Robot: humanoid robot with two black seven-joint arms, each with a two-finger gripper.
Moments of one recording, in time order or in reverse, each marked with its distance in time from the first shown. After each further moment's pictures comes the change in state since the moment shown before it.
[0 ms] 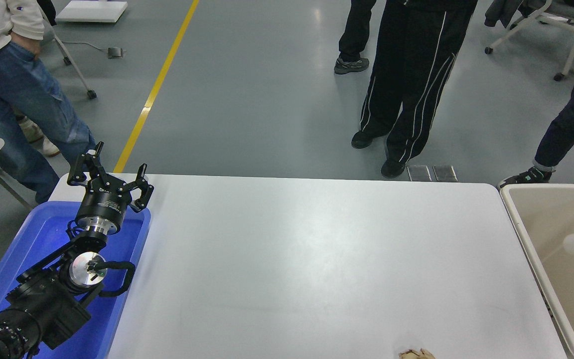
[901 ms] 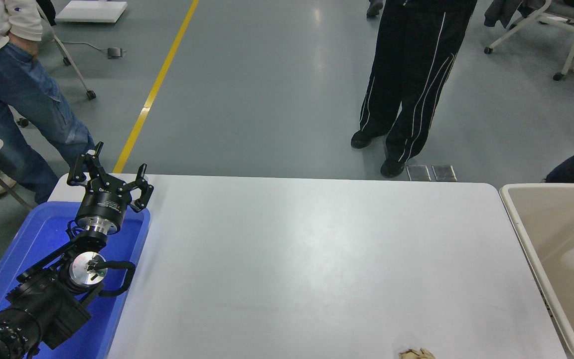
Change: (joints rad) left arm 0.000 0.000 0.000 0.000 0.000 0.000 0.000; right arm -0.028 0.023 0.050 -0.001 0.003 -0.128 -0.009
